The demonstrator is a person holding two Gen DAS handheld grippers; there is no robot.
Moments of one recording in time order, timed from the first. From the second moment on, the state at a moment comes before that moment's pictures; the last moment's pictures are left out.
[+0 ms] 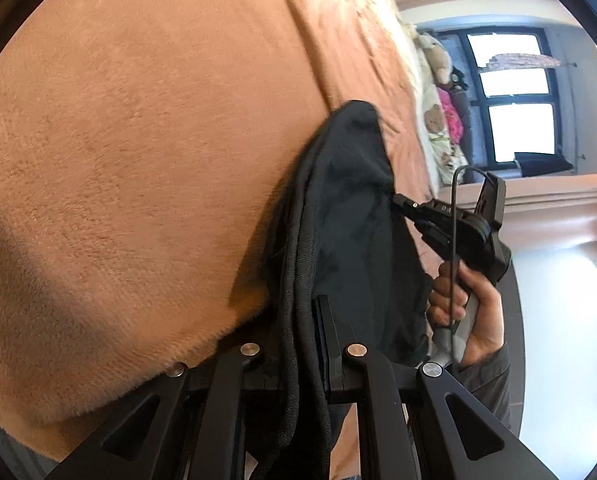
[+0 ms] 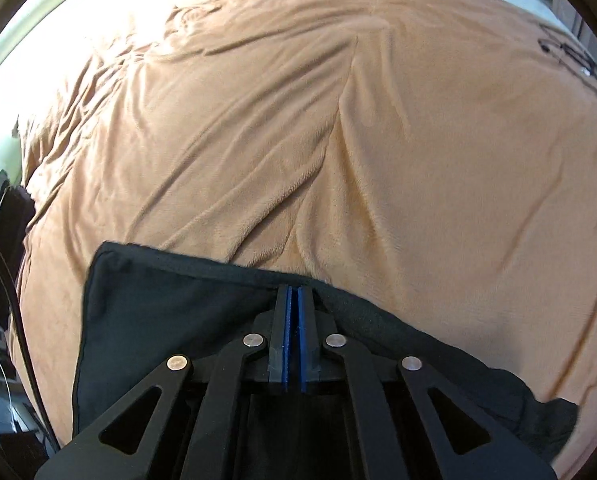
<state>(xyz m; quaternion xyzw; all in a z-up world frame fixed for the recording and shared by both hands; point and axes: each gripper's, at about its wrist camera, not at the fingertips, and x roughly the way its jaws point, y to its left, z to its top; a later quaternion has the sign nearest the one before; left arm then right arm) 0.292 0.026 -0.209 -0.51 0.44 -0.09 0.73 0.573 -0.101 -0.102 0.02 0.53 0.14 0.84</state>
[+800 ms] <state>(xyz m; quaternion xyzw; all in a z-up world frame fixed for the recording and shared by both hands) 0.304 0.025 -0.185 -0.47 0.44 -0.09 0.76 0.428 -0.137 -0.097 0.08 0.54 0.25 0.80</state>
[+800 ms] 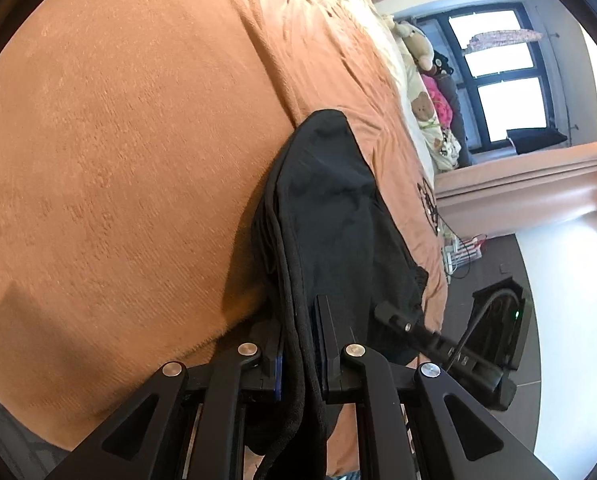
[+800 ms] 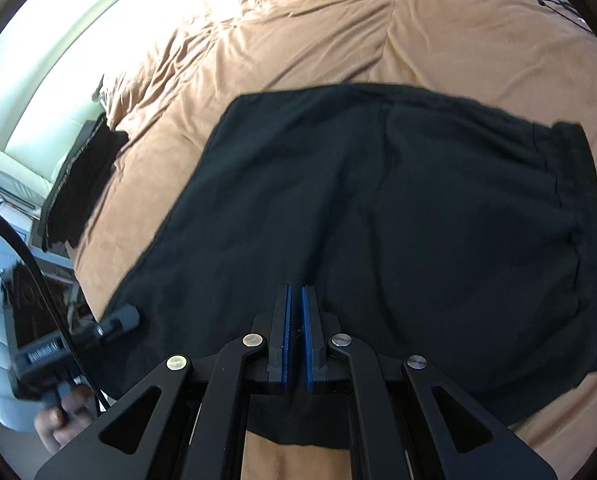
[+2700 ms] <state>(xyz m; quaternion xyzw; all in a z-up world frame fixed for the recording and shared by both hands) 0.425 -0.204 -0.104 -0.24 0.51 -0.25 0.79 0.289 -0.337 -0.085 0.22 0.41 0.23 0.86</state>
